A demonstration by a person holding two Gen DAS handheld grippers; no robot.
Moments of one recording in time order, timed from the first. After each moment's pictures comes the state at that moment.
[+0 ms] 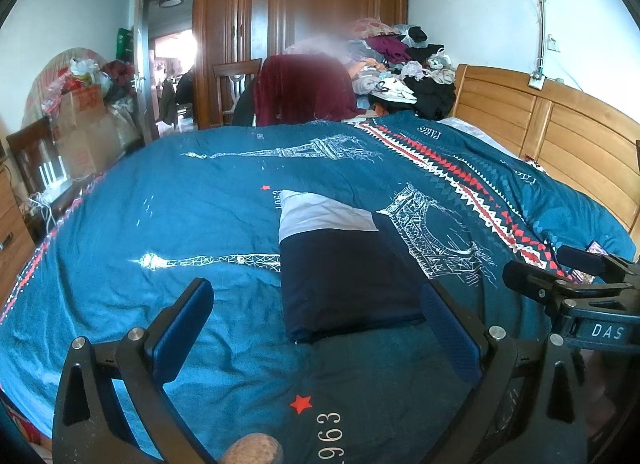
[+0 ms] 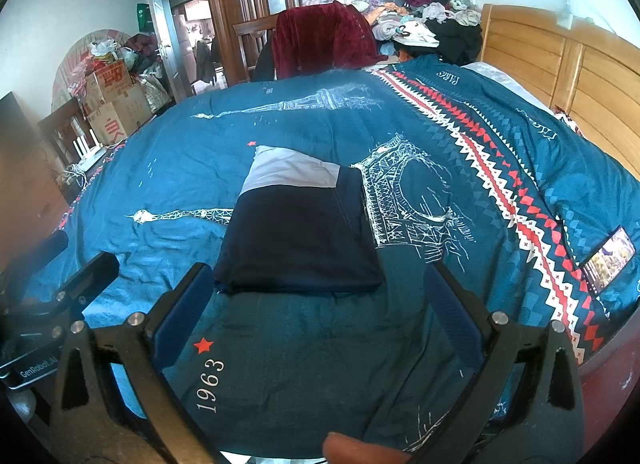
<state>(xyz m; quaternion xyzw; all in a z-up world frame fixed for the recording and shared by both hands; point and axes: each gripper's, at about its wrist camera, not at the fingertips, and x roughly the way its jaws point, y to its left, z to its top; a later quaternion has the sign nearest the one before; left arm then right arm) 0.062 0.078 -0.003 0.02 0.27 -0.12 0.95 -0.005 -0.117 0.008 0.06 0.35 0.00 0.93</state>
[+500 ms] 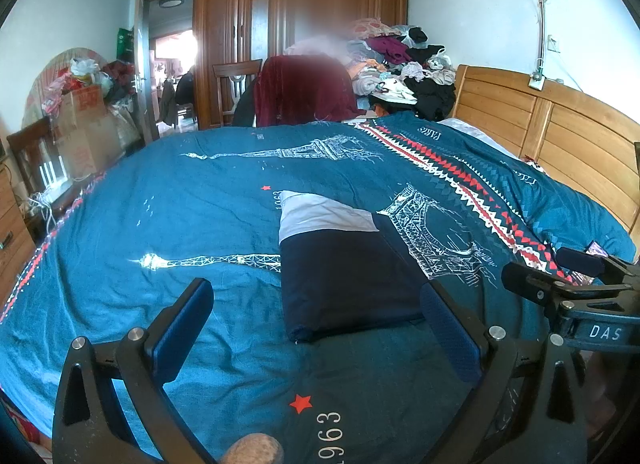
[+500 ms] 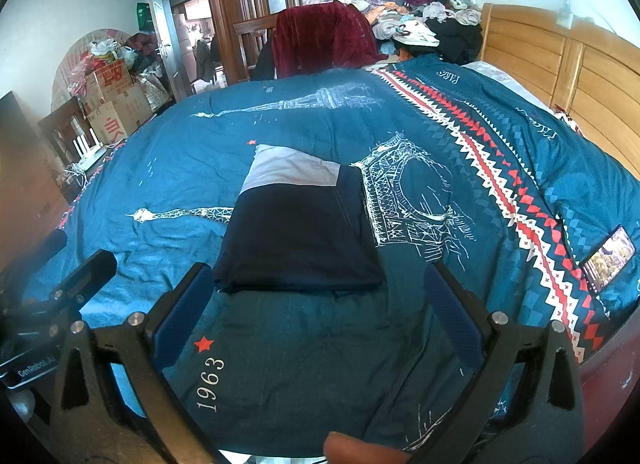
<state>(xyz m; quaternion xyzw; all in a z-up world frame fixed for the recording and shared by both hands) 0.063 0.079 -0.004 0.02 0.27 -0.12 0.95 -0.004 -0.117 0.006 0.06 0.35 0.00 0.93</state>
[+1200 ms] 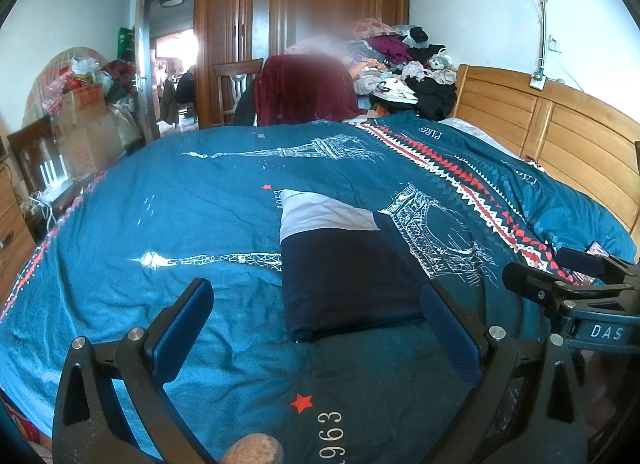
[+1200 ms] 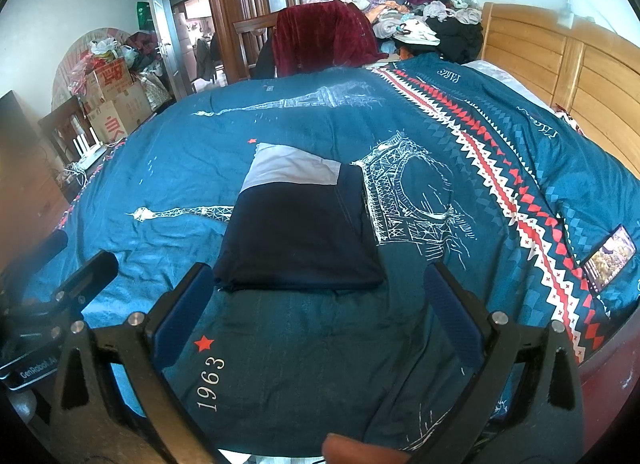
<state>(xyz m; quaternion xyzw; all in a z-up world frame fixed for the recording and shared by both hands) 0.062 0.080 -0.005 0.02 0.27 -0.12 0.95 -0.004 -0.117 0.003 0.06 0.36 0.00 0.93</state>
